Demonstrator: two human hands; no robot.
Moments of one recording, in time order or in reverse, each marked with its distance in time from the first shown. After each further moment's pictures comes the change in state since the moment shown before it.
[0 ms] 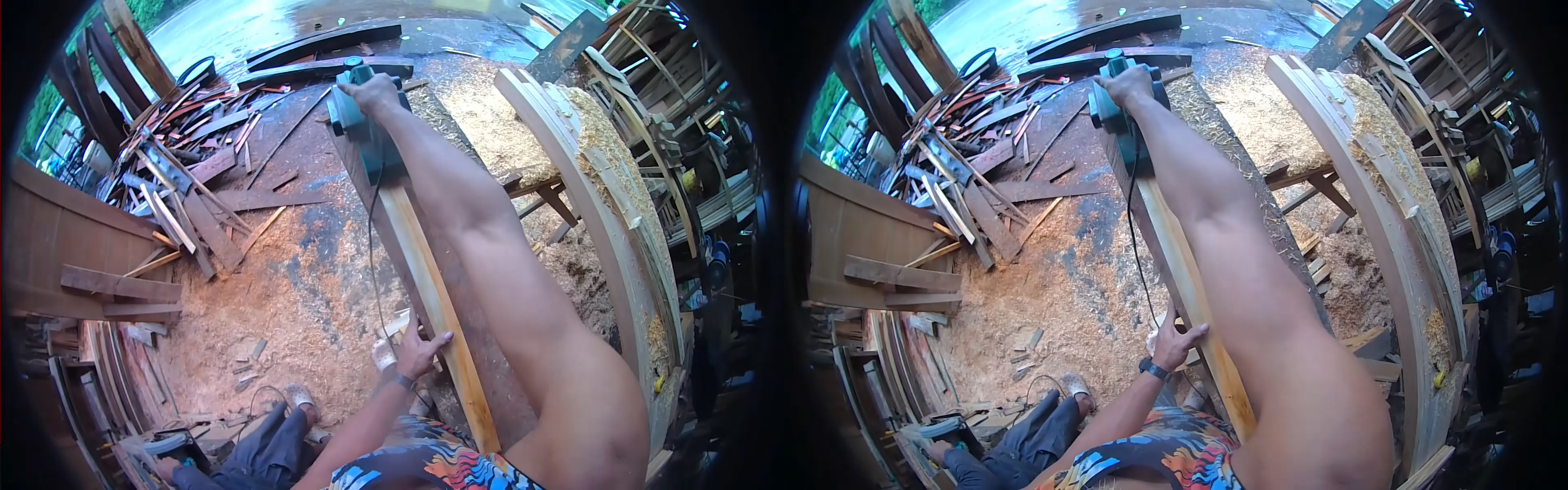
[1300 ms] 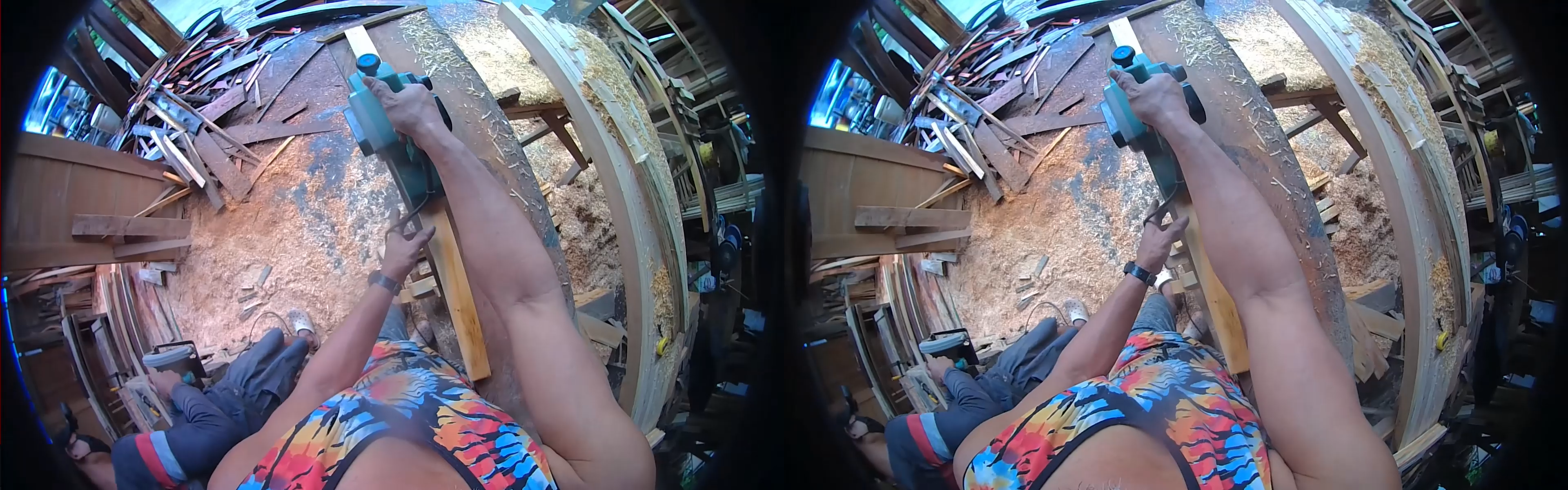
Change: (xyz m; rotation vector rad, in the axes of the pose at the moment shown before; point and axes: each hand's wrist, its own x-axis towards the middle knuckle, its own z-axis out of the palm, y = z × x) left_hand -0.006 -0.019 0.007 -0.182 0.139 -0.020; right_hand -0.259 0.045 -0.069 0.114 -0.163 0.134
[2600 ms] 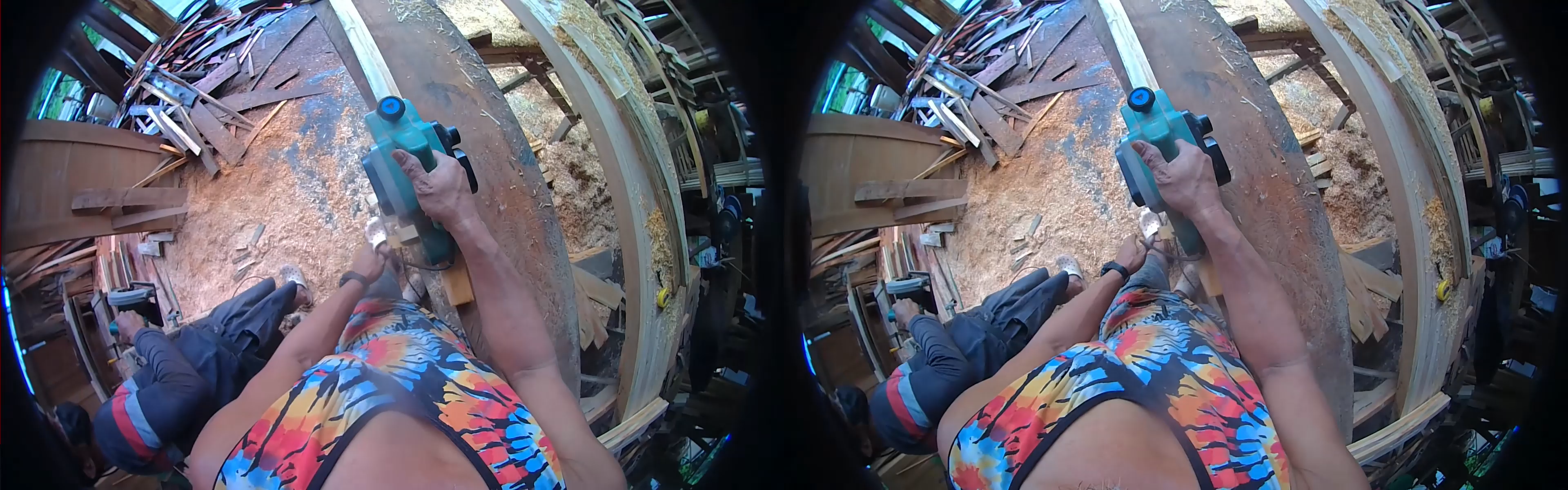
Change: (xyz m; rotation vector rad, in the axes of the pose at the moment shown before) left_hand -0.139 -0.170 -0.077 1.050 -0.043 -0.139; right_hand -0.268 0.092 -0.048 0.072 -0.010 0.028
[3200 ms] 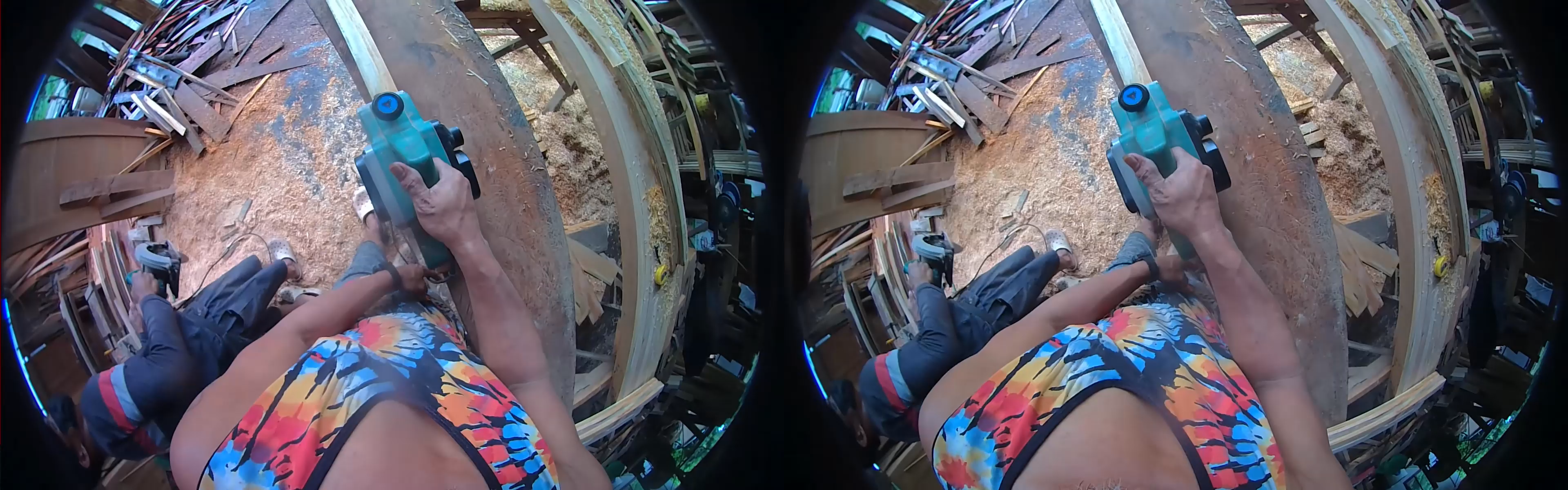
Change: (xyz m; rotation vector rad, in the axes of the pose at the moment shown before) left_hand -0.059 0.033 0.128 -0.025 -0.753 0.675; right_hand -0.078 0.019 -0.018 -0.019 -0.025 0.019
